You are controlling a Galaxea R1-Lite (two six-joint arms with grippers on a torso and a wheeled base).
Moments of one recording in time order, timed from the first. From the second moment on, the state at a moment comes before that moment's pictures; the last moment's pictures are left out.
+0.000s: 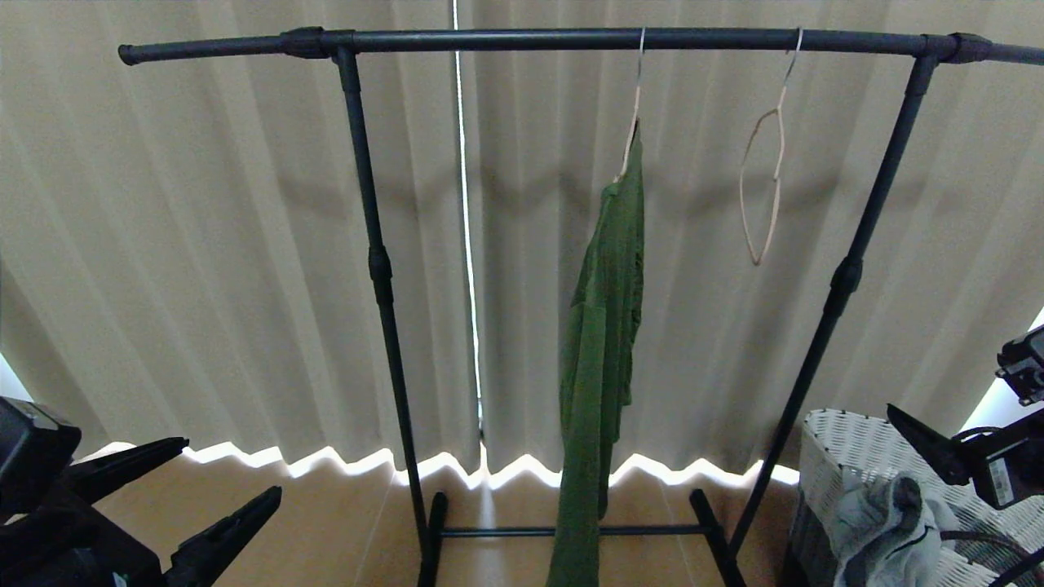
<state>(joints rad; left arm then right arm) -0.29 0.97 -0.22 -0.46 -0.04 0.15 0.17 1.11 -0.38 -0.44 -0.25 -0.43</state>
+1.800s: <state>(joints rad) -0.23 0.90 -0.11 -0.46 -0.04 0.22 0.16 1.21 -0.19 -0.52 -0.10 -0.12</state>
